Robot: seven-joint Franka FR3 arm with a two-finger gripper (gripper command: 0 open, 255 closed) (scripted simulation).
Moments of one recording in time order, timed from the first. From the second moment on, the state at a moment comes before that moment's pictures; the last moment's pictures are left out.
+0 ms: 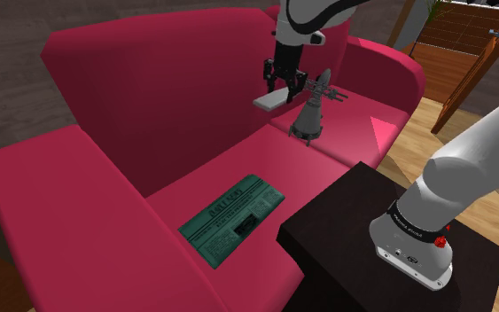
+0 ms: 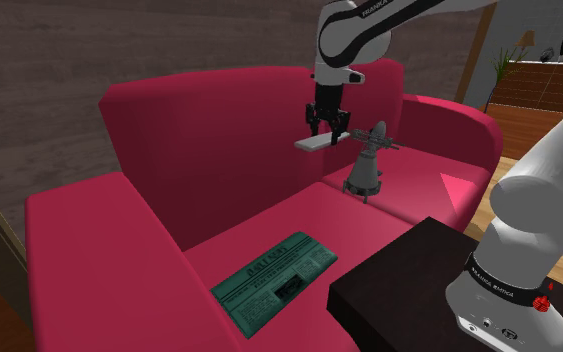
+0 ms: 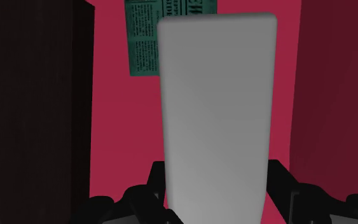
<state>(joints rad) -0.13 -0.21 0.28 -2.24 0.06 2.06 1.55</state>
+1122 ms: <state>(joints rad) -0.27 -0.31 0.03 -2.40 0.02 2.10 1.18</state>
